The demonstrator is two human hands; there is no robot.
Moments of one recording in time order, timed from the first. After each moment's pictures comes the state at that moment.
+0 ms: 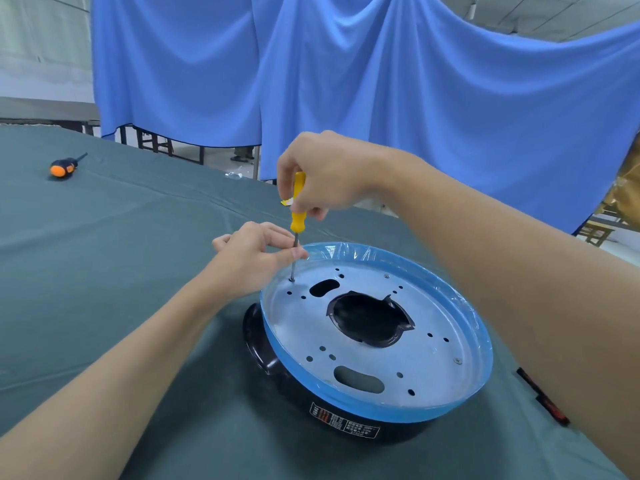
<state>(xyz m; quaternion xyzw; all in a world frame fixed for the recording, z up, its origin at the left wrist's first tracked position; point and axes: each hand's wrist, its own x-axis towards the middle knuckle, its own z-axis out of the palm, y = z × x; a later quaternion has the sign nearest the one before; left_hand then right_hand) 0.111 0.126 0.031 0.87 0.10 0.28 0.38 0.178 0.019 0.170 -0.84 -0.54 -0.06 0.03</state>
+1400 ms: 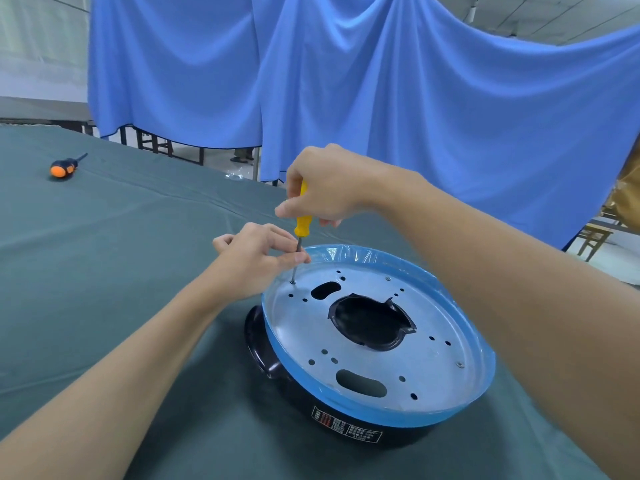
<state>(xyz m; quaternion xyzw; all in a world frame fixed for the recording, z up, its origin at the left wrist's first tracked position) 0.110 0.126 0.033 0.89 0.10 0.27 0.34 0.182 0.024 0.158 -0.86 -0.51 -0.07 0.03</state>
